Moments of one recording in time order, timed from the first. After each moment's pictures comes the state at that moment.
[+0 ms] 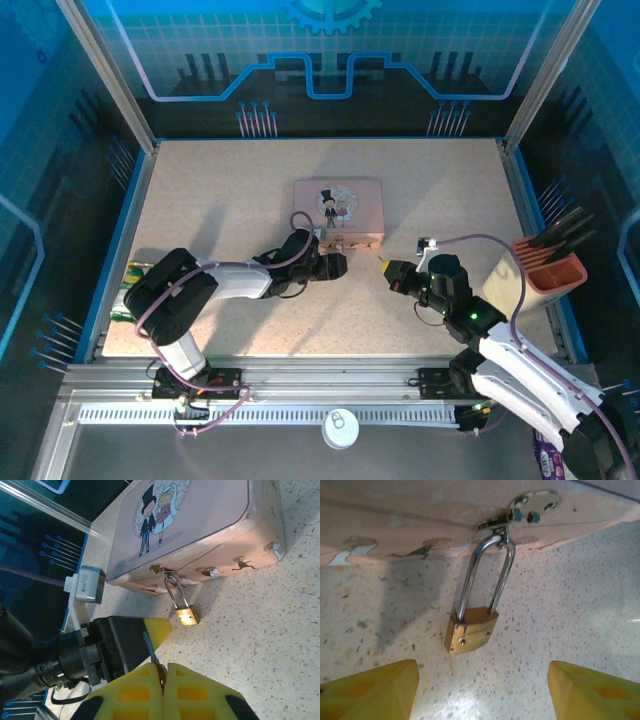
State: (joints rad) left arm -0.71 1.71 0.76 0.24 0.11 -0.77; right arm 0.54 0.71 0.37 -0.11 -0.11 0.88
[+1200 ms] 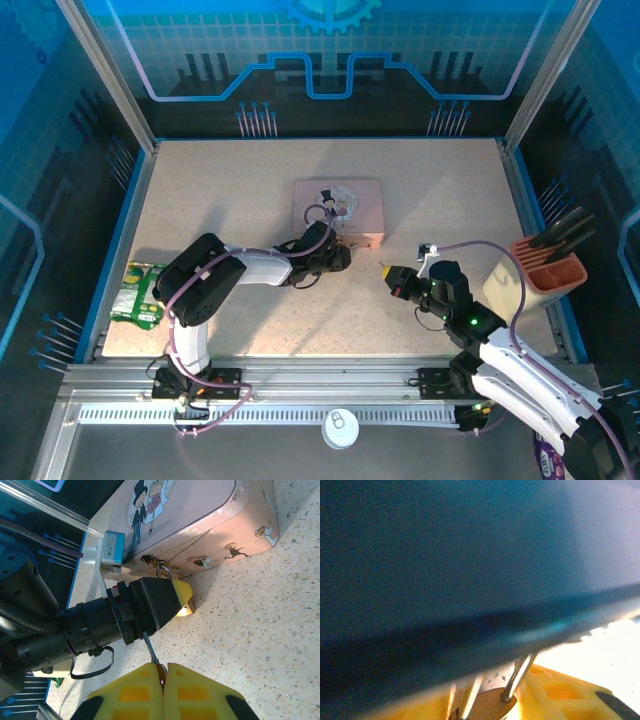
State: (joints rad) left arm -0.72 1.90 0.94 0.19 0.03 -0.77; right arm 0.54 0.67 0.31 -0.08 -0.12 0.90
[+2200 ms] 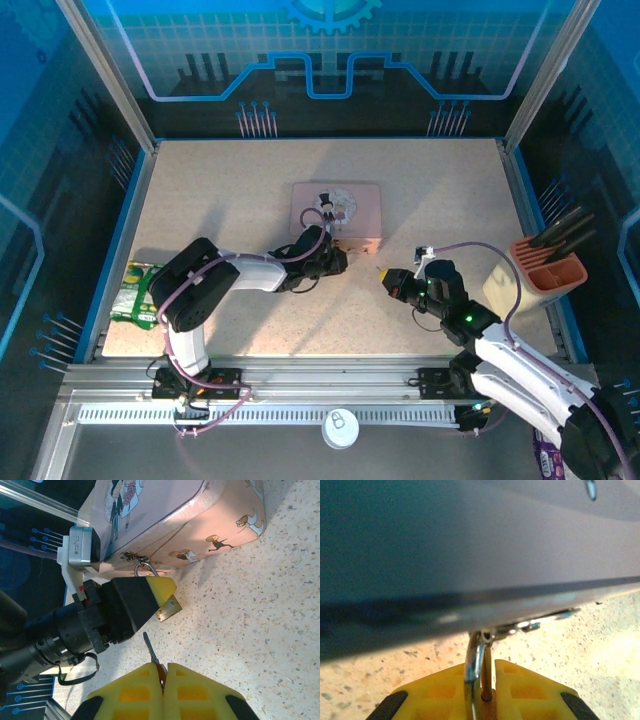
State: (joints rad) left arm -0.73 1.84 0.87 0.25 0.09 -0.83; right arm 0.53 0.75 0.29 -0.04 -0.17 0.97
